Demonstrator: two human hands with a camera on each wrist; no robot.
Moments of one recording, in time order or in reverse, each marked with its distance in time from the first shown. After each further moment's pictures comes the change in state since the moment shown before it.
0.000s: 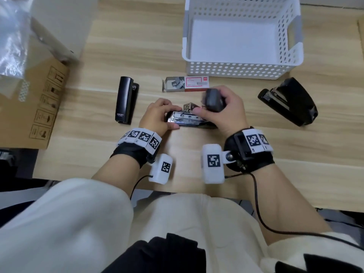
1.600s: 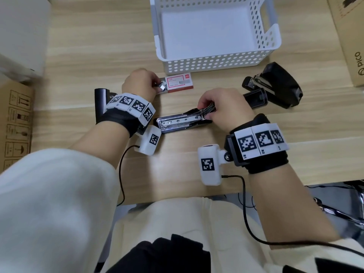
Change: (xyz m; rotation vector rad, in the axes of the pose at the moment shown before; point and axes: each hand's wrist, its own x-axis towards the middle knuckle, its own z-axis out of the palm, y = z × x) left_hand 0.084 0.041 -0.033 0.442 0.031 -0.041; right_hand 0.007 -0.024 -0.024 -0.823 -0.222 0.176
